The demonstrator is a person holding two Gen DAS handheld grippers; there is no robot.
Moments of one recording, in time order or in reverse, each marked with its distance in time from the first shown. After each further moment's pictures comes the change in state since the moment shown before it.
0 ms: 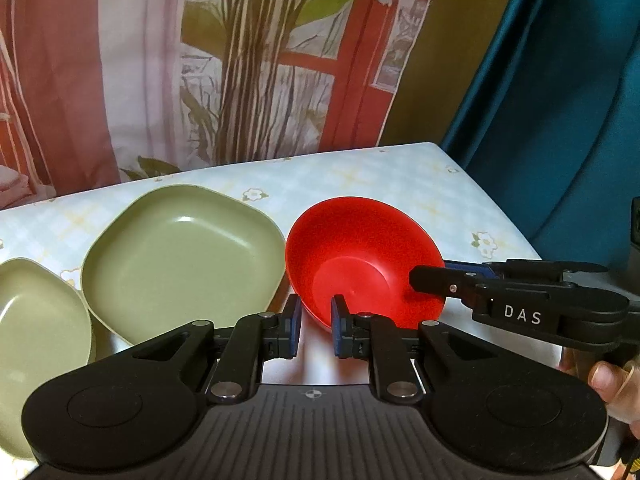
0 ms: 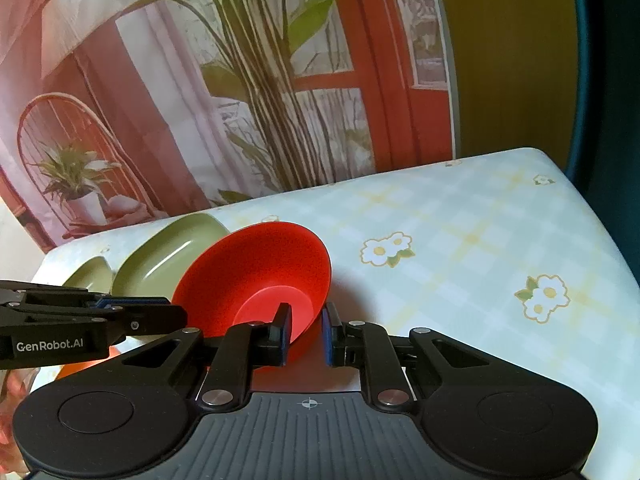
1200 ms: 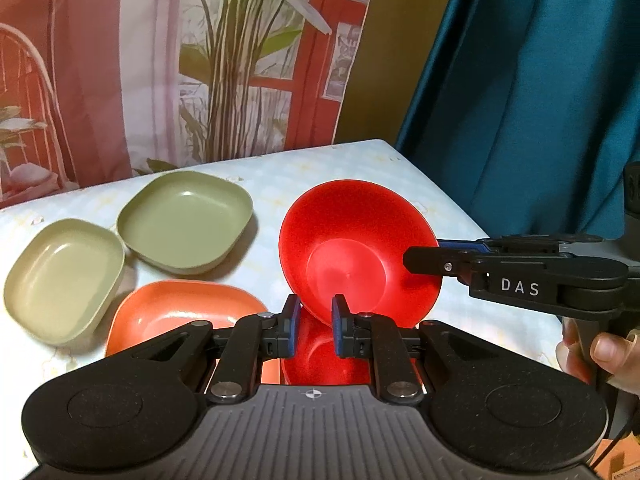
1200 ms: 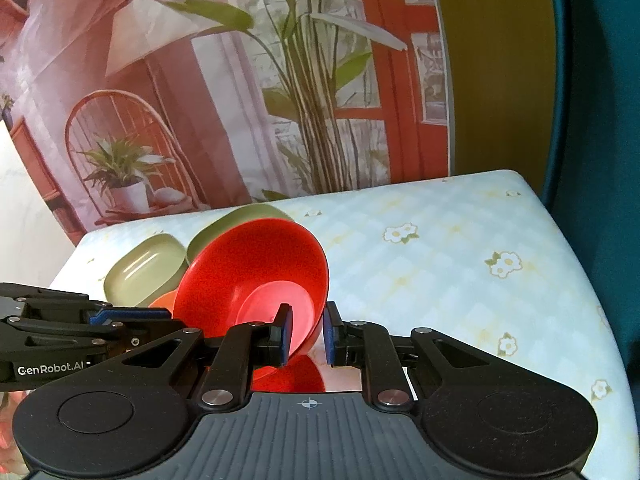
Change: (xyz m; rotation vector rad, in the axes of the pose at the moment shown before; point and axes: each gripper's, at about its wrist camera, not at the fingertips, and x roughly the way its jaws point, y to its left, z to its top) left arm -0.110 -0.034 -0.062 0.042 -0.052 -0.018; right arm -0.118 0.054 -0.043 -0.060 -0.040 -0.009
